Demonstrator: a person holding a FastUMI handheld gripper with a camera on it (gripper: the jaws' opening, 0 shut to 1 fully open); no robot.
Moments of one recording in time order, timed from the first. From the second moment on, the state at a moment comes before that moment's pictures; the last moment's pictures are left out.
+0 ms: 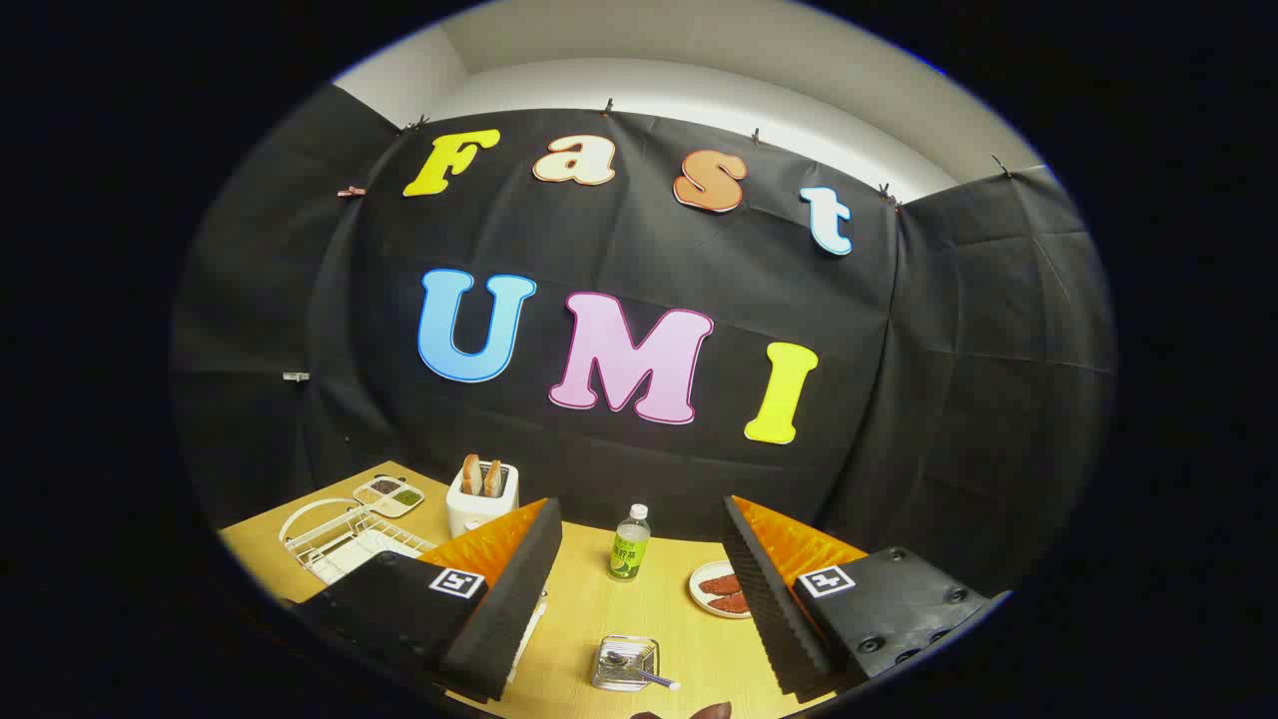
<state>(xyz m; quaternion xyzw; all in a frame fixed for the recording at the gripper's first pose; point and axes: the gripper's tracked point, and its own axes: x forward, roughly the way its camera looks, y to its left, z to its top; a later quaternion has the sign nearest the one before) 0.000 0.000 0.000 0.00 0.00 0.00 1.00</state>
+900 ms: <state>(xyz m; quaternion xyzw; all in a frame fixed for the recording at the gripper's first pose) 0.003 0.030 0.005 0.01 0.01 0.00 1.00</state>
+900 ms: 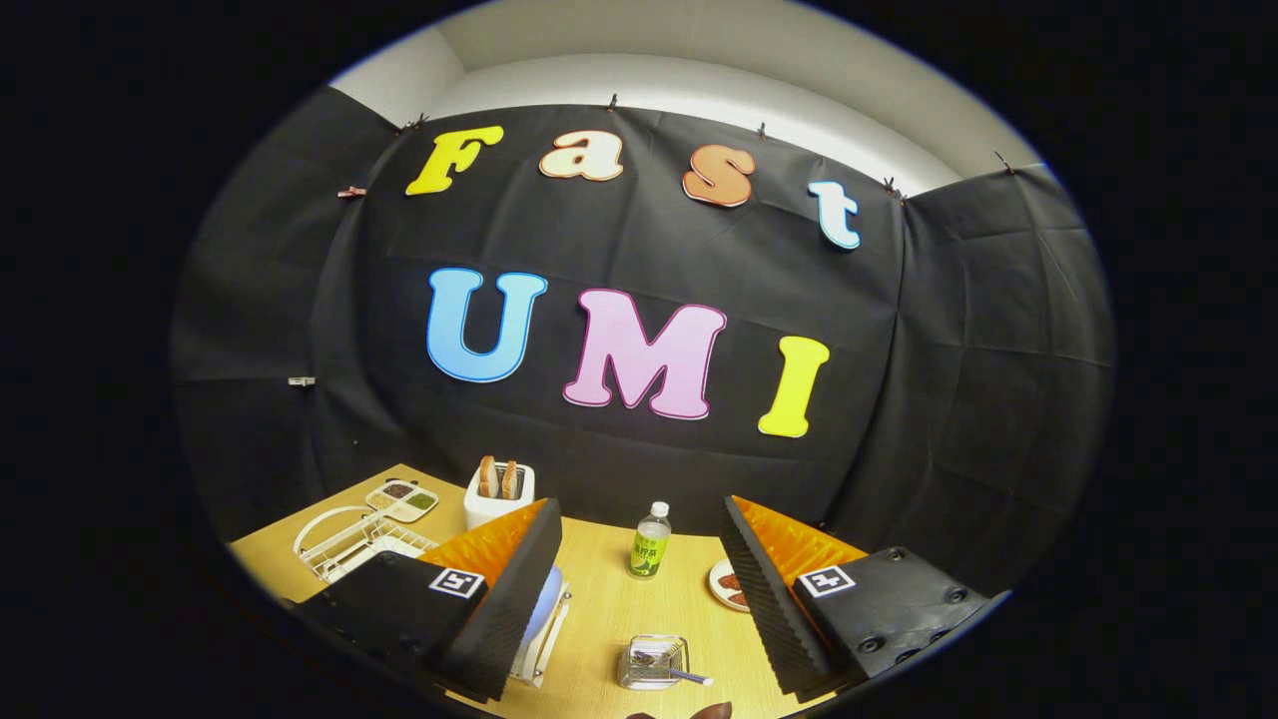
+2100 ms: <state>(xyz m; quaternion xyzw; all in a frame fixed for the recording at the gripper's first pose) 0.089 0.140 -0.204 0.03 0.35 0.01 0.94</state>
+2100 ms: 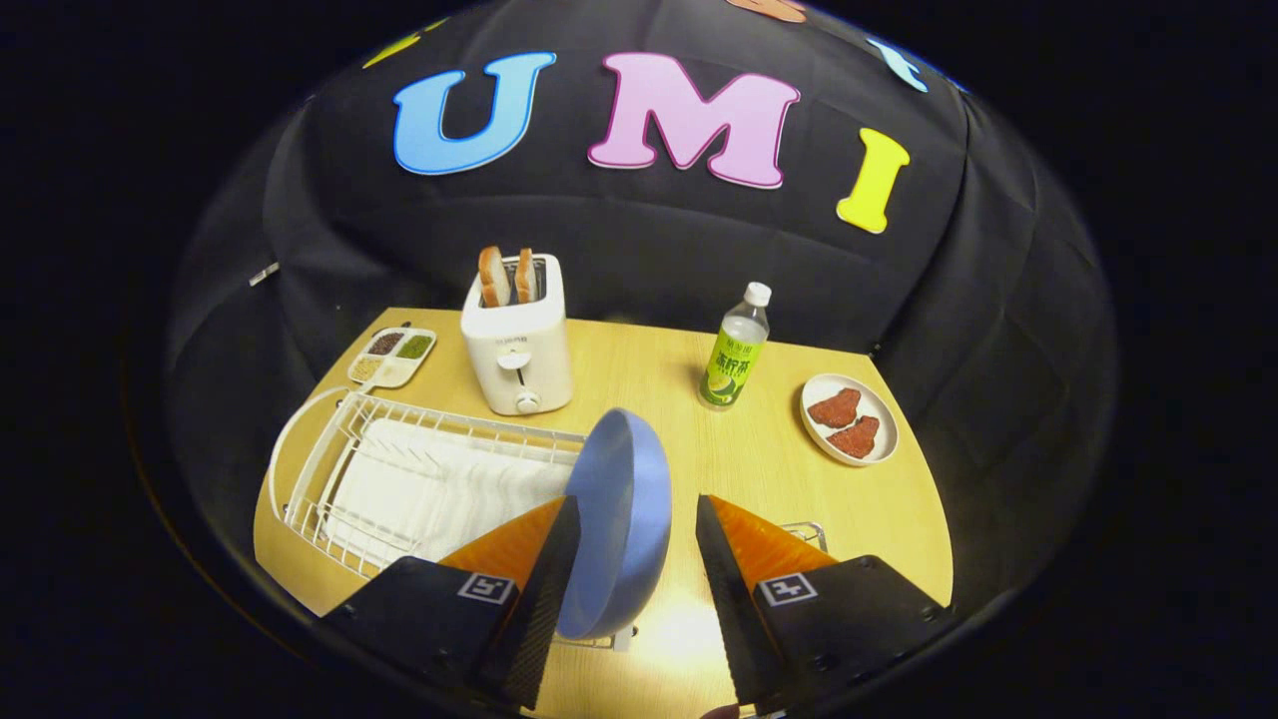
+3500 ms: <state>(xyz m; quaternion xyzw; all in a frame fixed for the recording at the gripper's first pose) 0.105 0.132 -0.152 0.05 0.31 -0.07 0.95</state>
